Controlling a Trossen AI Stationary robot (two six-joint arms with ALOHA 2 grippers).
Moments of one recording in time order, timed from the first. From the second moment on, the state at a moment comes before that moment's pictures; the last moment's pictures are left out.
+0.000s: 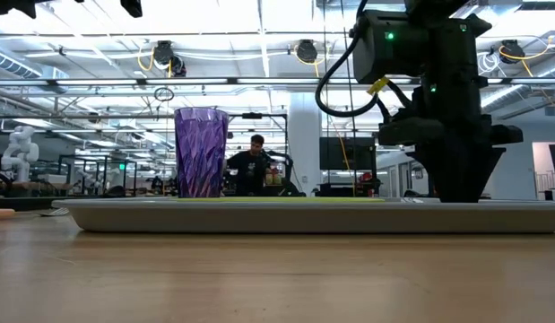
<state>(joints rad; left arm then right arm) 0.14 0.57 0.53 0.26 0.18 0.07 0.14 1.68 0.95 -0.89 0.00 1.27</state>
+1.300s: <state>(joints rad) 0.14 0.57 0.53 0.26 0.18 0.07 0.13 1.68 0.95 -0.80 0.01 1.31</state>
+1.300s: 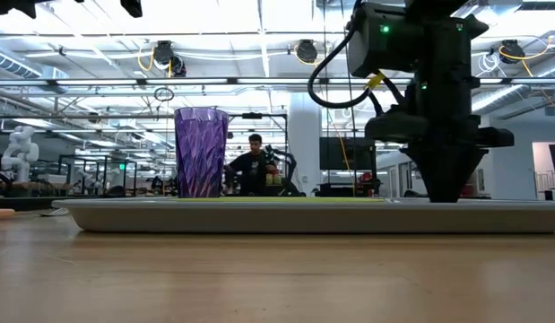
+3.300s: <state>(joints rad) 0.14 0.57 0.53 0.26 0.18 0.07 0.05 1.64 0.95 -0.68 0.11 1.37</state>
